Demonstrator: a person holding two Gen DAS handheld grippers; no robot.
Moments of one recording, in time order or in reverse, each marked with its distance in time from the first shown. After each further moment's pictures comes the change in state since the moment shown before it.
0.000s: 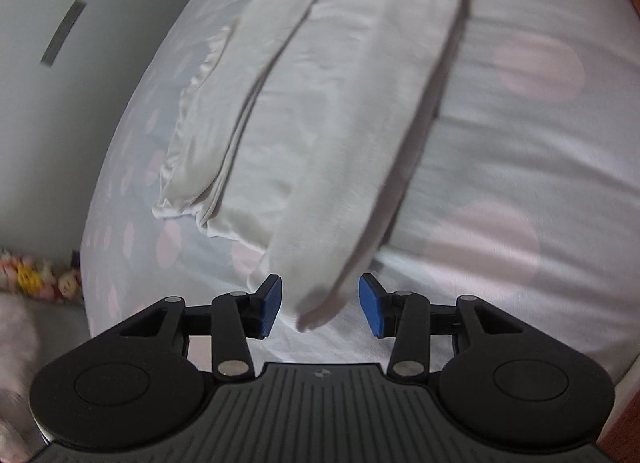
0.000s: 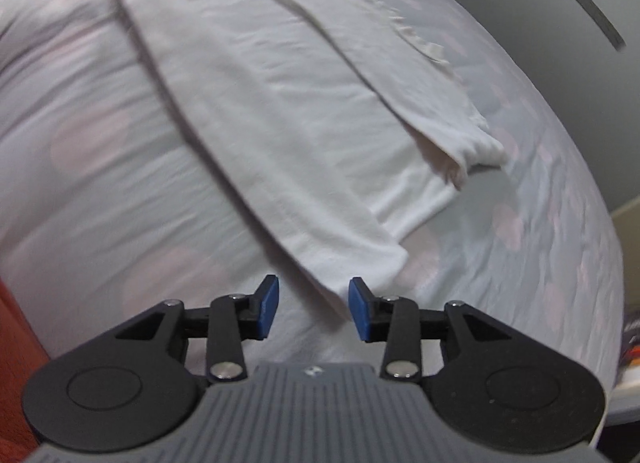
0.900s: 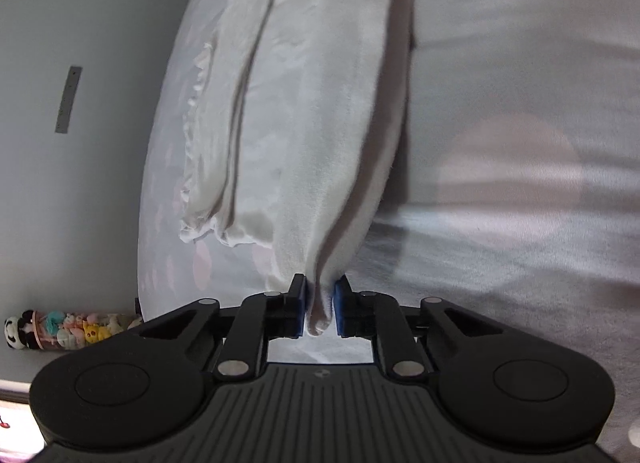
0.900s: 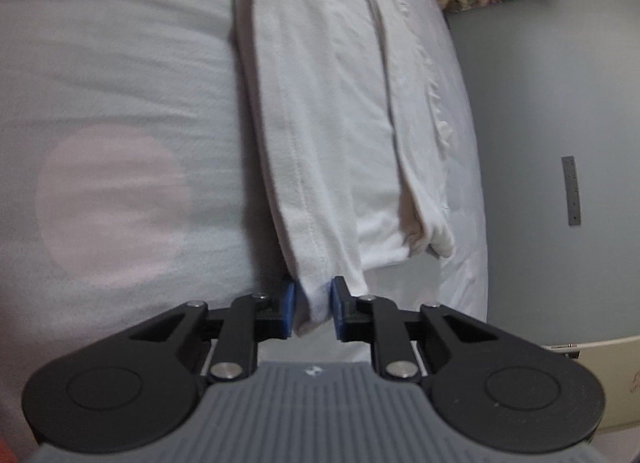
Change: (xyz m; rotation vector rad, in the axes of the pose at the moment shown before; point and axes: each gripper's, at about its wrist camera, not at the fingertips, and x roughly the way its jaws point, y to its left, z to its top) left arm 0.019 -0.016 -0.018 0.150 -0.009 0.177; right arm 0.024 0.040 -0.025 -0.470 -0.063 -0.344
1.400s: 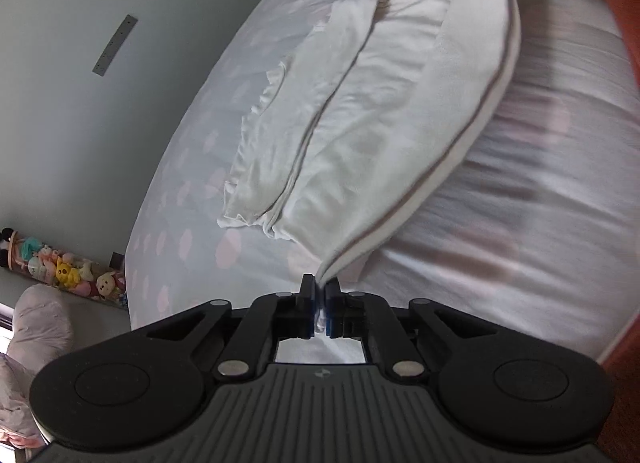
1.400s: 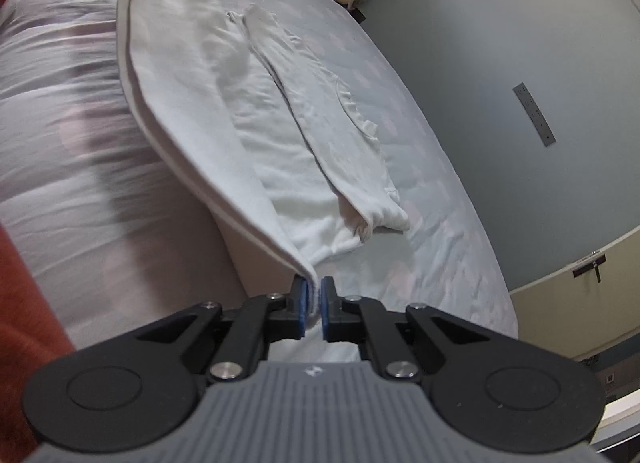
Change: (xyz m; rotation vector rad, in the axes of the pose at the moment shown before) left arm -0.095 0.050 0.000 -0.258 -0.038 -0.060; right arm -0.100 -0.054 -0.009 0.374 -0.049 0.014
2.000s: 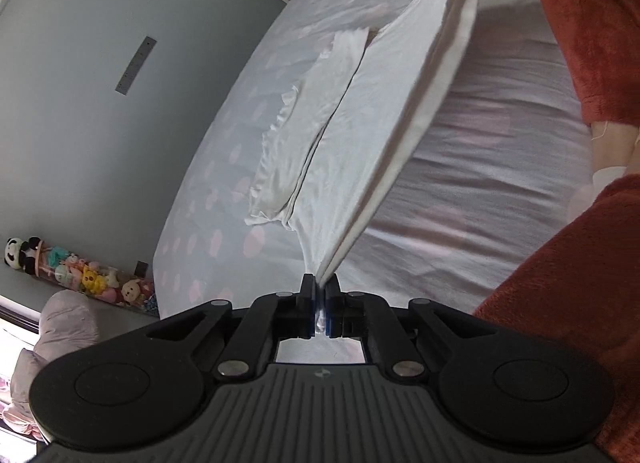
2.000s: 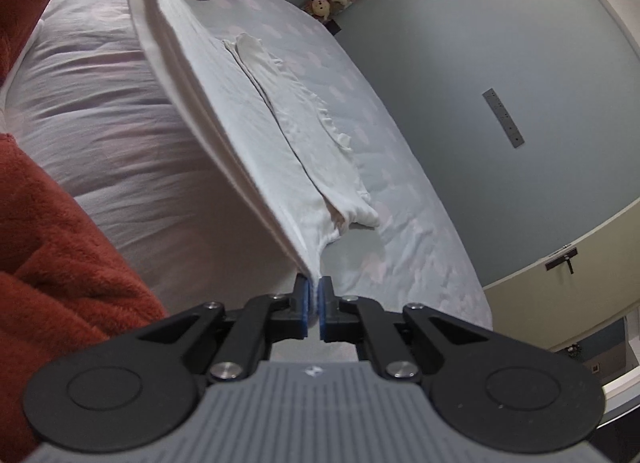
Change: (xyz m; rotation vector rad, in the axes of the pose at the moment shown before) left arm -0.102 -0.013 -0.020 0.009 -0.060 0.071; right arm -0.093 0.013 -0.010 0.018 -0.026 -0.086
